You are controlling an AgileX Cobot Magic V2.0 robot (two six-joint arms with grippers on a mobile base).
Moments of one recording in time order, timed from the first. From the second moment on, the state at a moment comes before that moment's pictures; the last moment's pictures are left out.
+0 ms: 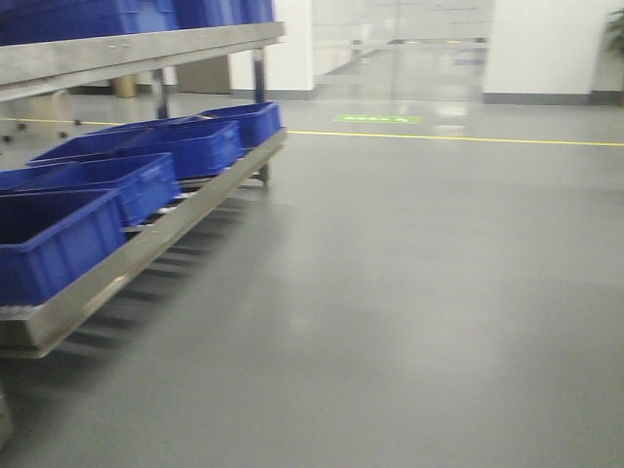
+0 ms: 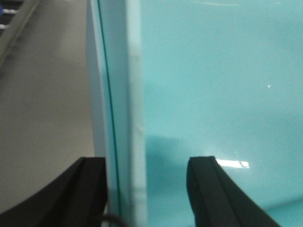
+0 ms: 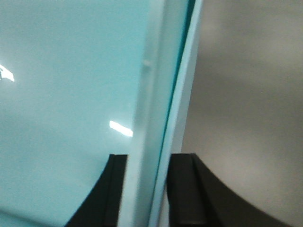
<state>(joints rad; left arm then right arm) -0.44 1.42 -1.78 -0.05 0.94 -0.21 0.33 1.50 -1.88 0.15 1.03 0.10</state>
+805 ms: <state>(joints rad) -0.44 1.42 -1.78 -0.05 0.94 -0.21 0.33 1.50 -1.88 0.14 1.03 0.10</state>
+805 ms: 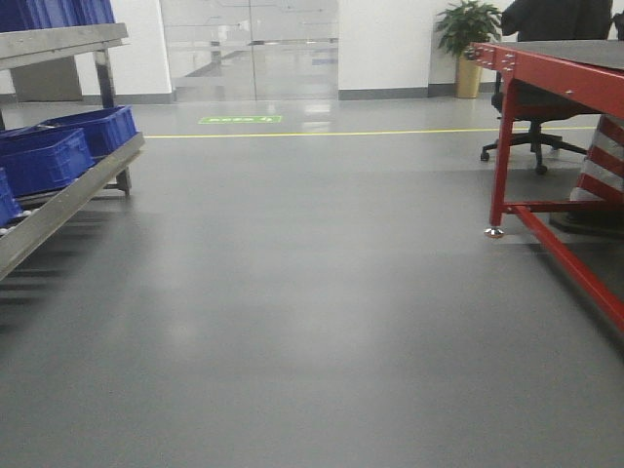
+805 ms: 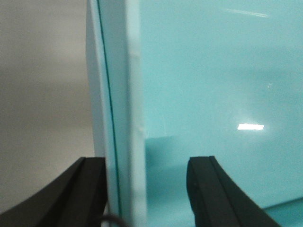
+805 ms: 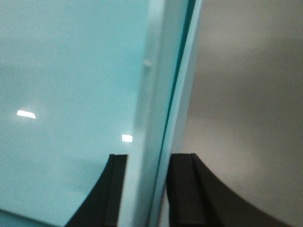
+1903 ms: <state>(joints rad) -0.44 1.42 -1.78 -0.05 0.94 -0.21 0.33 1.50 -1.88 0.14 1.03 0.10</state>
